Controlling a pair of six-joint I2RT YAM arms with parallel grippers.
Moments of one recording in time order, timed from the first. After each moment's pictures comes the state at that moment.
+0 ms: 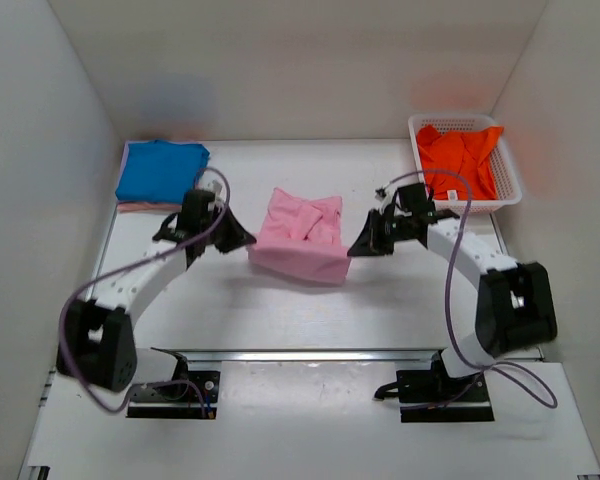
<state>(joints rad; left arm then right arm) -0.31 1.24 0.79 -0.28 0.26 -0.77 0.25 1.44 0.91 -0.44 -0.69 0.48</state>
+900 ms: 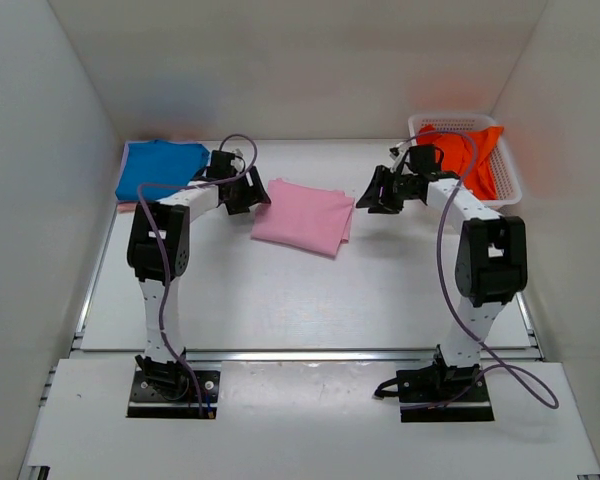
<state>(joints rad) -0.20 2.15 1.52 -0.22 0.26 -0.51 0.10 1.90 1.42 -0.41 -0.59 0.35</state>
